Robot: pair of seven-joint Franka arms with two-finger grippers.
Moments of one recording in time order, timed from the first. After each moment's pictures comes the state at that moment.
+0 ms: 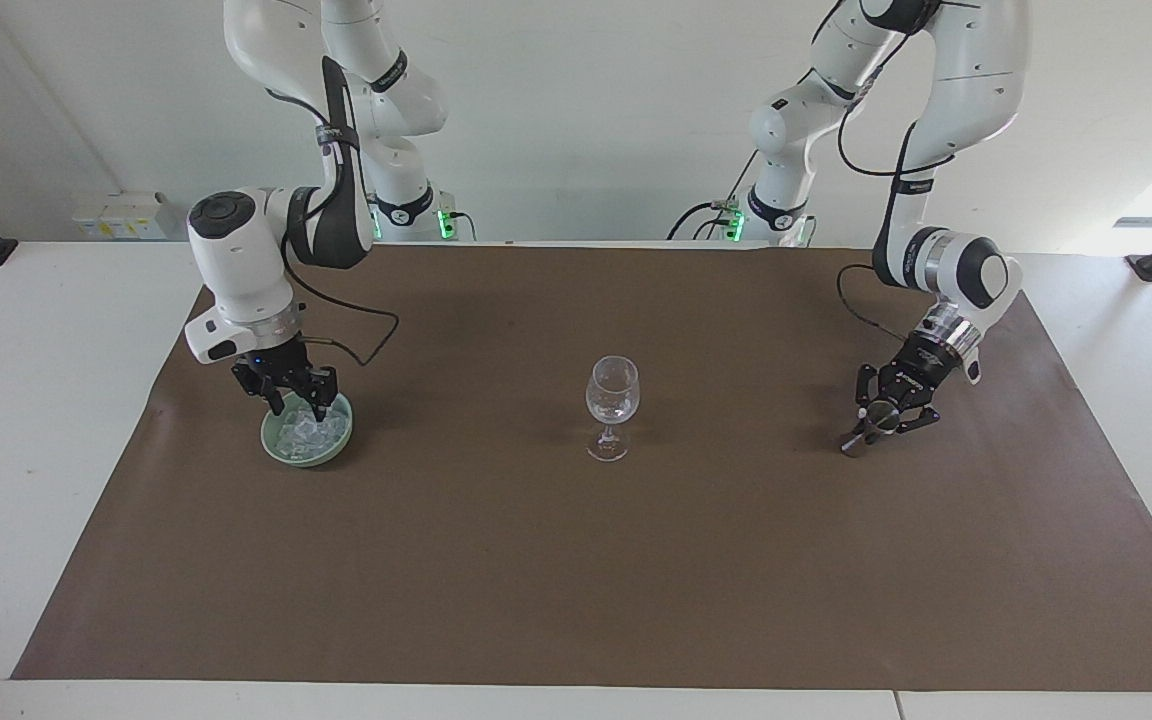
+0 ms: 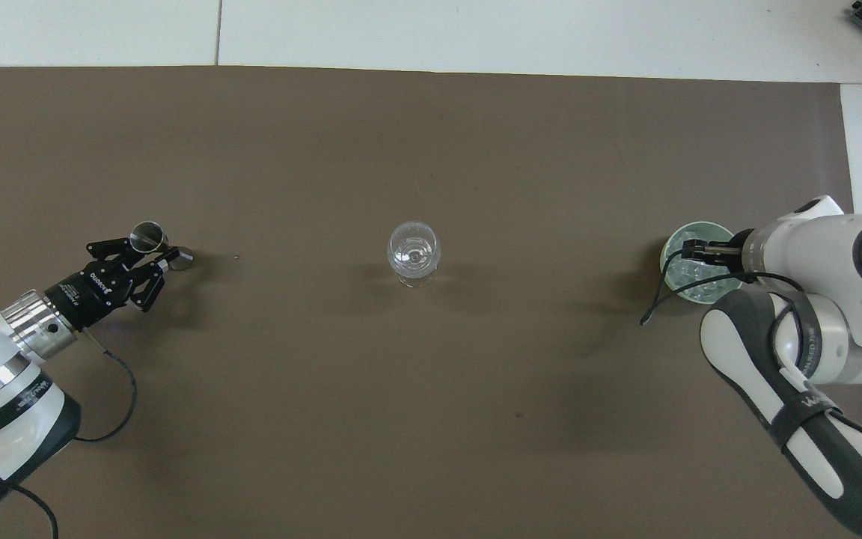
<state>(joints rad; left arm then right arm) 0.52 0.22 -0.30 -2.33 -1.73 2.21 -0.68 -0.01 0.14 -0.07 -2.19 -0.06 2.51 0.14</state>
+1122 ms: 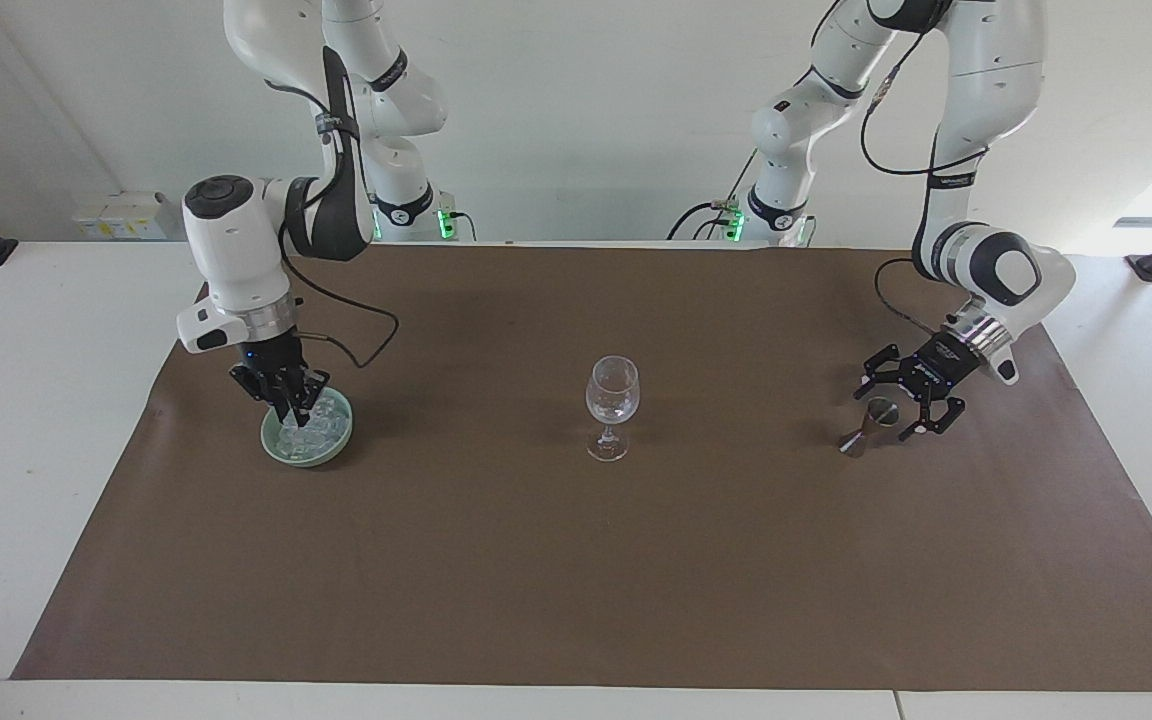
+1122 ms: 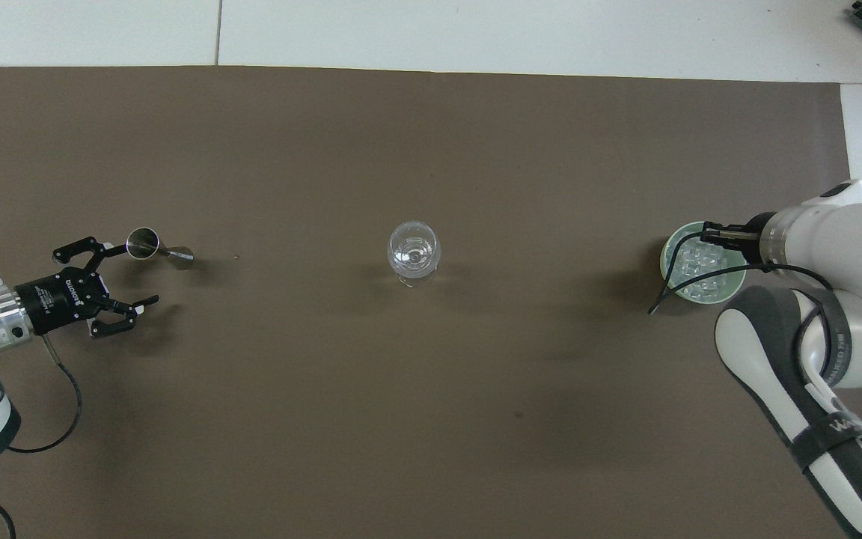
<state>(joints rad) 0.59 0.22 -0.29 -2.26 -1.21 2.20 -0.68 0.02 0.04 -0.05 -2.13 -0.06 2.44 0.20</state>
